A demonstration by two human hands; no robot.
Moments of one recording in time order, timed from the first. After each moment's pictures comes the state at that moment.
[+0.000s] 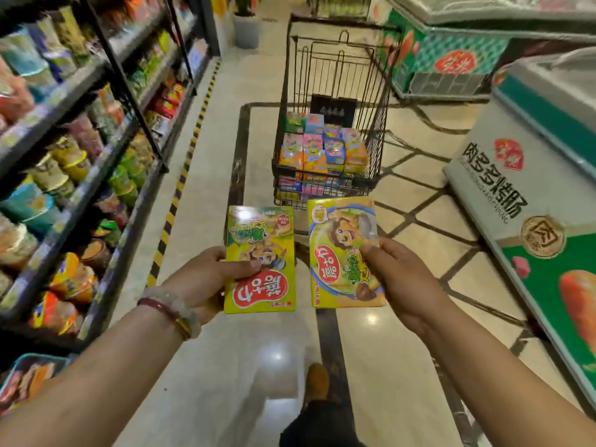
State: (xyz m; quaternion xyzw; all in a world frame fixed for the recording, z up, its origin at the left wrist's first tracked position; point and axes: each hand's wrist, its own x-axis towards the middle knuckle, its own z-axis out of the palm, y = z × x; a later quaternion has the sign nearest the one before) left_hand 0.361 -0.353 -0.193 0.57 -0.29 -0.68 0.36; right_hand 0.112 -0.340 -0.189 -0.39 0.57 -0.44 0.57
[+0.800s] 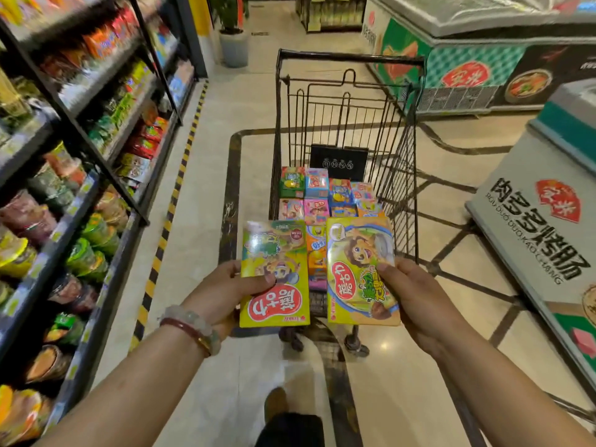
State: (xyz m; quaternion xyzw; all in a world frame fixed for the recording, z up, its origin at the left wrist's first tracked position) left_hand 0.335 -0.746 -0.213 0.56 -0.29 -0.69 0.35; right_hand 0.081 -0.717 -0.212 -0.33 0.58 -0.47 0.57
